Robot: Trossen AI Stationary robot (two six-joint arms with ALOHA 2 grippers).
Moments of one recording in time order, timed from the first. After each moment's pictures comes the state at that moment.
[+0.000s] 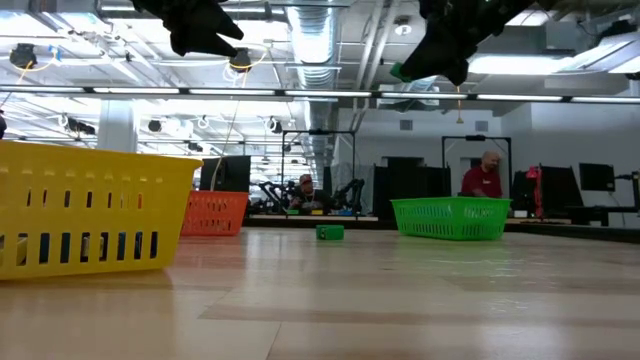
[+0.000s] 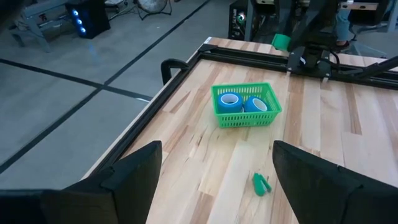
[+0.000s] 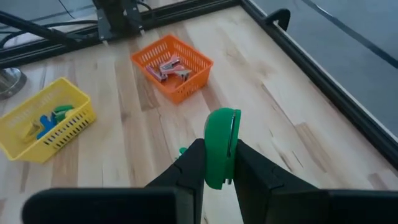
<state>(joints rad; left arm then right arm) 0.21 0.88 0.85 -0.35 -0.22 -0.02 -0.16 1.14 0.94 -0.38 0.07 0.16</state>
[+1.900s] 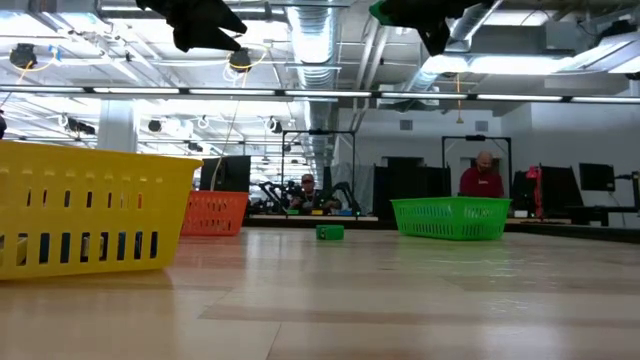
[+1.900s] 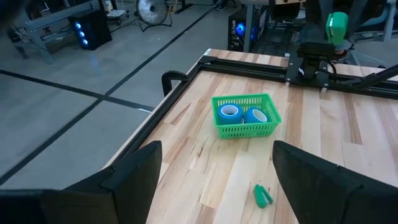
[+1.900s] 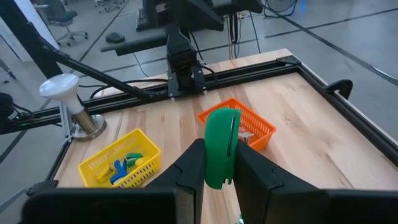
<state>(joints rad) 0.21 0.88 0.85 -0.30 -0.22 0.00 -0.05 1.14 0.94 -0.12 0.00 0.18</state>
